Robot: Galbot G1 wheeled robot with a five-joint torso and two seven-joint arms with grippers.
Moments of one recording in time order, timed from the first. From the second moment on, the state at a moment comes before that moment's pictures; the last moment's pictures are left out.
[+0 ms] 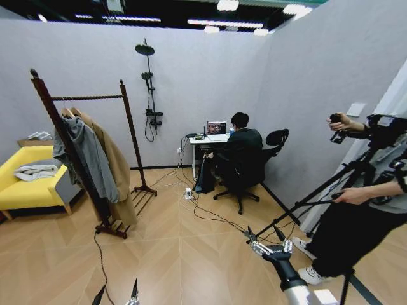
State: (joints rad) left arm 2.05 -1.57 -0.58 -2.33 -0.08 -0.09 -0.03; right arm -1.74 1.24 0.64 2.30 0.38 0.14 0.09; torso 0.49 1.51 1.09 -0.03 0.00
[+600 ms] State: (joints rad) left arm 2.05 -1.57 -0.58 -2.33 -0.08 -0.09 -0.03; right arm -1.74 1.25 0.64 2.31 0.38 0.12 0.09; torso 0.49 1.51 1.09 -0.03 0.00
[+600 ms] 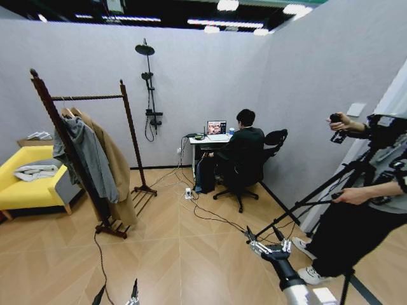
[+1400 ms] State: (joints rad) left arm 2.05 -1.57 -0.58 -2.33 -0.08 -0.09 -0.03; right arm -1.73 1.25 0.63 2.32 0.42 0.09 0.09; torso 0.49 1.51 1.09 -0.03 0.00
